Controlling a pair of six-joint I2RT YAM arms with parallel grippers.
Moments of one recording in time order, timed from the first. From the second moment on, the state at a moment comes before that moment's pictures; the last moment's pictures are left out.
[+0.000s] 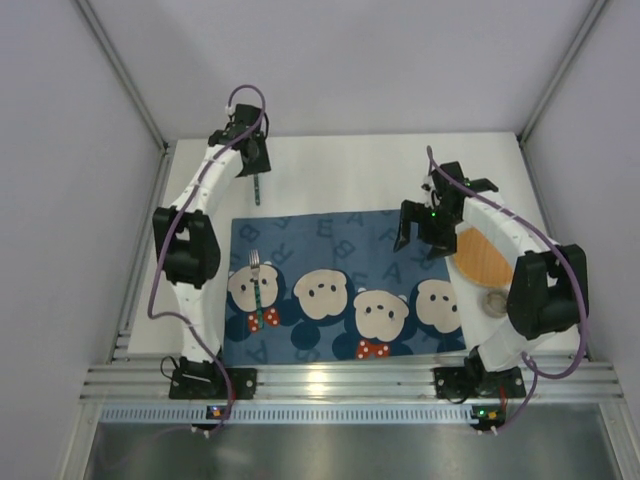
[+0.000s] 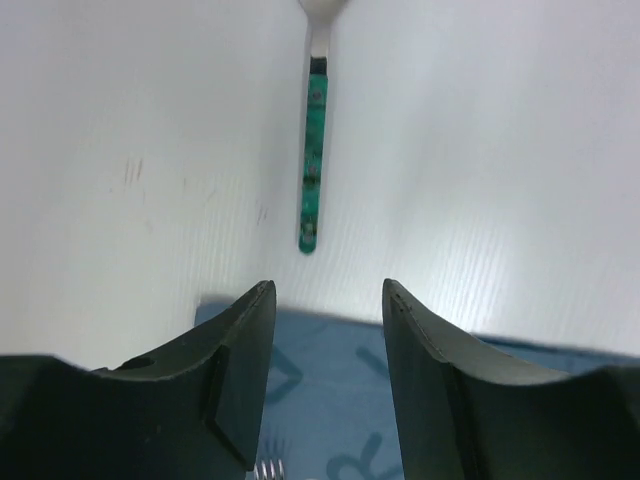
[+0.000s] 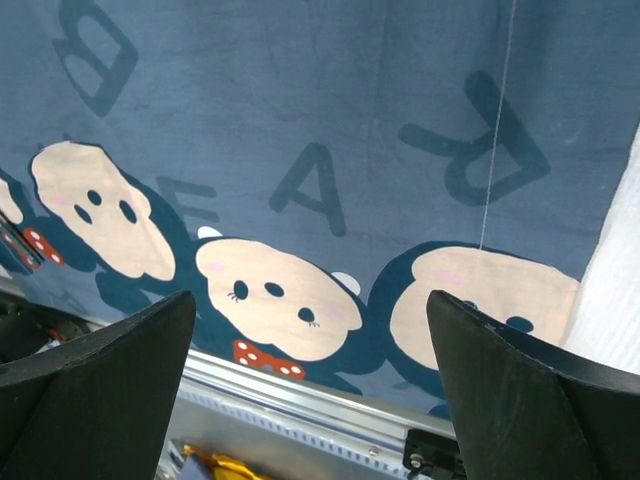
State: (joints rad) left arm -0.21 2.03 1.91 -0.77 -0.26 -0.36; right arm 0.24 1.61 1.24 -0.91 -0.29 0.37
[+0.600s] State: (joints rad) left arm -0.11 2.58 2.36 -0.74 -0.14 -0.34; right arm 0.20 1.67 1.35 -0.98 -0.25 0.37
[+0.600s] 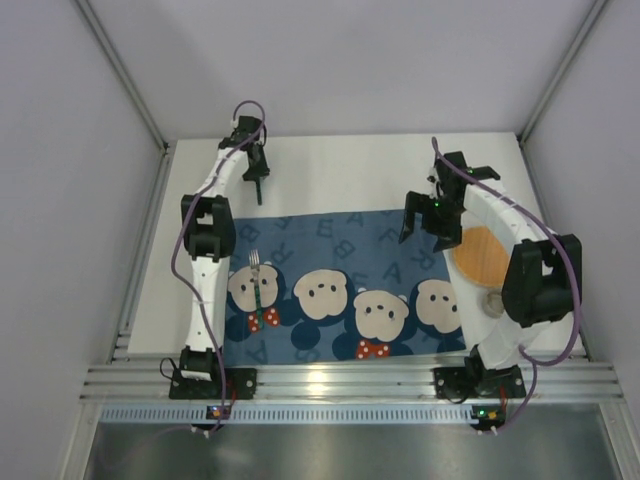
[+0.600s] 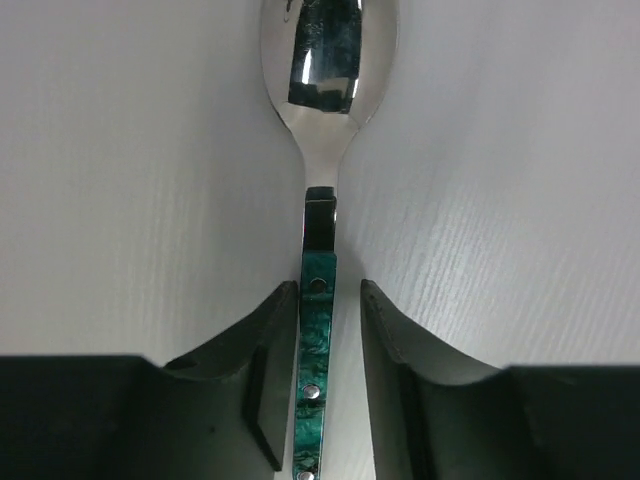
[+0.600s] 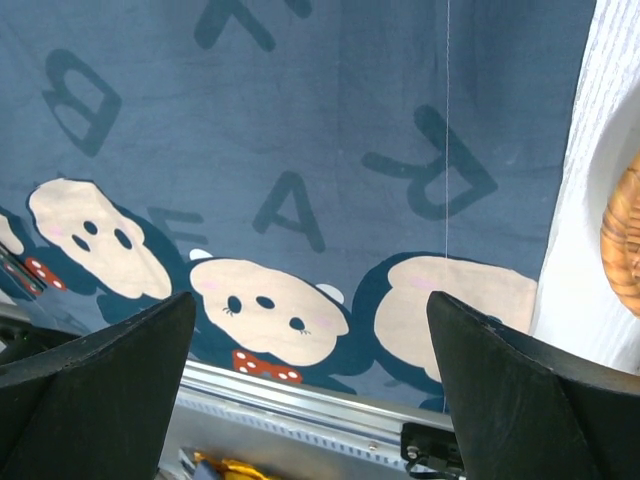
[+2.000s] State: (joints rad) left arm -0.92 2.17 1.90 -0.72 -0.15 -0.98; right arm 0.16 1.02 1.32 -1.16 0.01 0.67
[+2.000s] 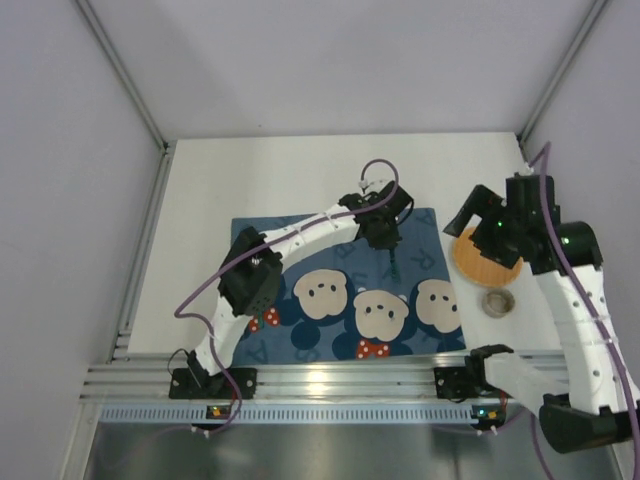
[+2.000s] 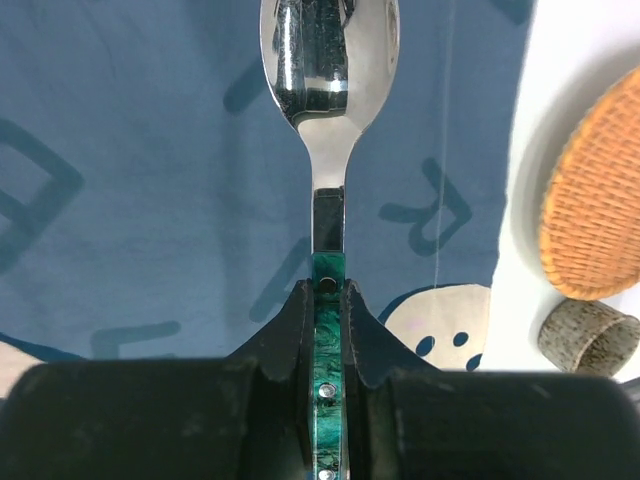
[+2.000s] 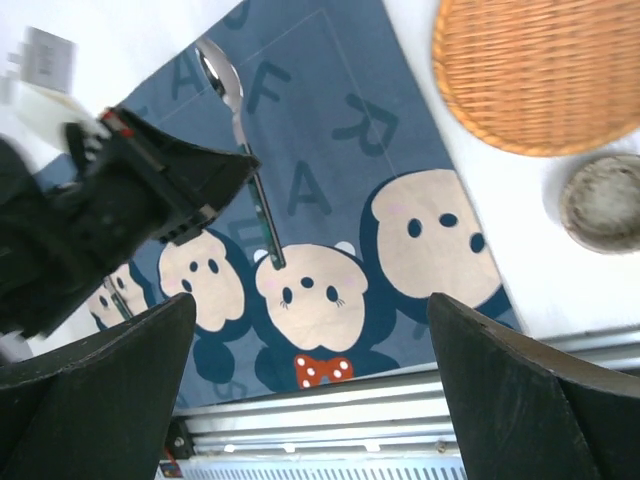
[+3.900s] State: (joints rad) left arm -0.79 1.28 1.24 -0.92 -0.22 -0.86; right arm -0.62 1.61 0.92 -0.63 -0.21 0.68
